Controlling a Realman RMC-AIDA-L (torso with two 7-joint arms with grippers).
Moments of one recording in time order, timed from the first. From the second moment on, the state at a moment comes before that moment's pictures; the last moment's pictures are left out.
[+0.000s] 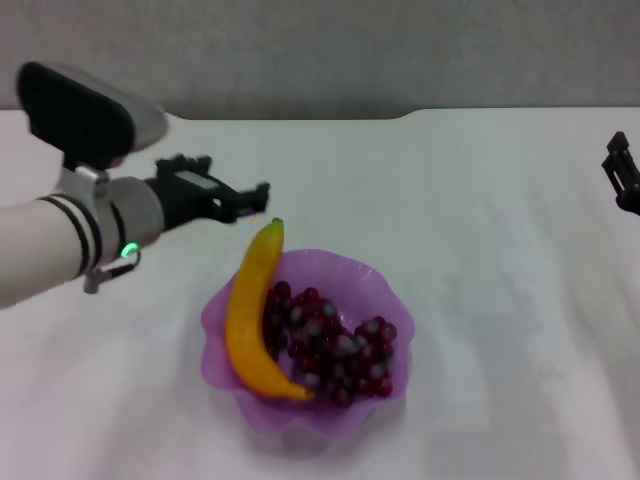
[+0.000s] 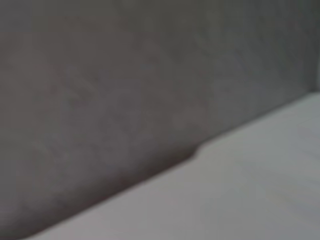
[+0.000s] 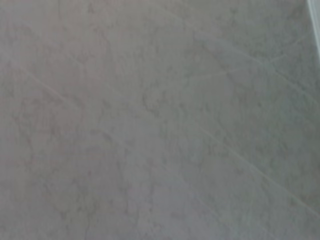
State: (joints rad) left arm -0.39 -2.03 1.69 1.22 -0.88 -0.43 0.66; right arm 0.43 2.02 -2.27 -0.38 1.05 -1.02 0.06
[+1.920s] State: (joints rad) left arm -0.58 -1.98 1.68 0.32 -0.38 0.65 -0.20; right arm 0.48 2.02 -2.28 -0.38 1.05 -1.02 0.06
